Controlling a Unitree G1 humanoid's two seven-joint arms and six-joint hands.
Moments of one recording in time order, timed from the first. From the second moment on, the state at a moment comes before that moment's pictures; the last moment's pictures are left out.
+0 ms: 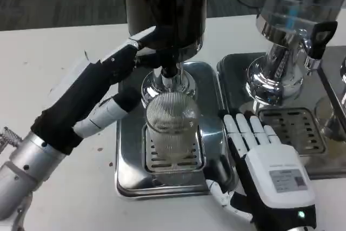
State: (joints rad) left arm -0.13 0.42 0.00 0.22 -0.16 -0.70 -0.51; right arm 0.24 -0.29 0.47 -0.08 -1.08 0.10 -0.42
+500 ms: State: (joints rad) left arm -0.10 0.43 -0.01 0.23 0.05 -0.84 -0.36; right arm 0.24 -0.29 0.45 -0.08 -1.05 0.10 -0.40
